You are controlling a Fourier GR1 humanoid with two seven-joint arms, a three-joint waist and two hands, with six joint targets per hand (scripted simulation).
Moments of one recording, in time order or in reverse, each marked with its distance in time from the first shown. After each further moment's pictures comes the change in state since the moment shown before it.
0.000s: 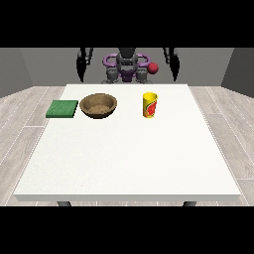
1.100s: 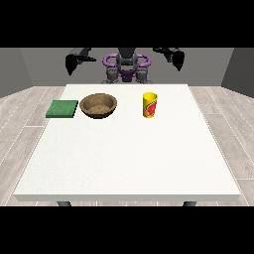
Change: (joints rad) left arm -0.212 -0.011 0.153 0.009 0.154 -0.018 -0.114; right arm -0.060 -0.039 -0.138 0.064 -0.162 0.142 -0.196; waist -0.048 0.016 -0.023
